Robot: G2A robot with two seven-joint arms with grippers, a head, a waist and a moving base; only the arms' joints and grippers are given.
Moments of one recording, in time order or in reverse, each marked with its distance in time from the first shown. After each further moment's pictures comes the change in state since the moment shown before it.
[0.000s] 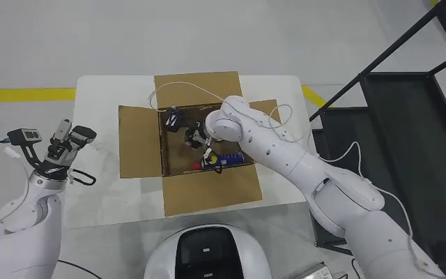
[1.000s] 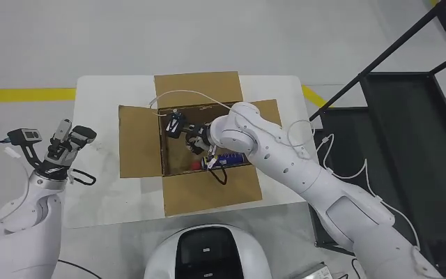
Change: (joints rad) left arm 0.000 0.000 0.000 0.000 0.000 0.000 0.000; right arm -0.122 0.070 0.112 -0.280 -0.059 0.054 0.109
